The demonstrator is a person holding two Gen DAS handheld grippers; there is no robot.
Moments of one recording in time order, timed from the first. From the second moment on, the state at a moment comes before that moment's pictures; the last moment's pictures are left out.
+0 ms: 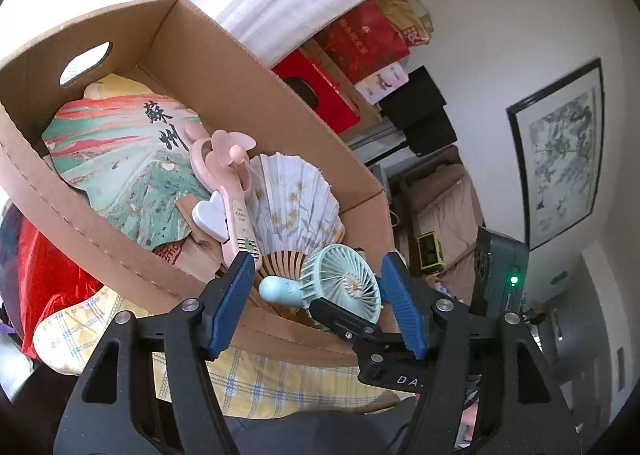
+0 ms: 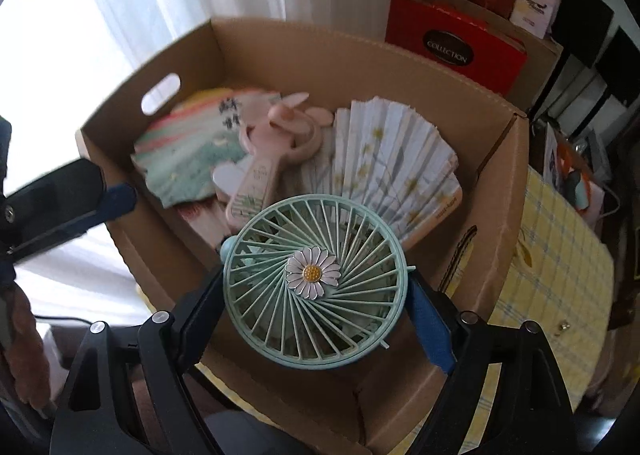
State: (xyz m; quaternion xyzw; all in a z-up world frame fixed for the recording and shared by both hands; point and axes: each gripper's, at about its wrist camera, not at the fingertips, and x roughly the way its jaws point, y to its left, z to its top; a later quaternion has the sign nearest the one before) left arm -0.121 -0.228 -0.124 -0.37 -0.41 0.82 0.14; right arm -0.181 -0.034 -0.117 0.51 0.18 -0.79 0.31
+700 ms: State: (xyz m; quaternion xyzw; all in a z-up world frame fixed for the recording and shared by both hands) left arm -0.116 -0.194 -0.097 -0.38 -0.37 0.83 0.15; right arm -0.172 0.043 -0.041 0.47 0.10 -0.82 0.31
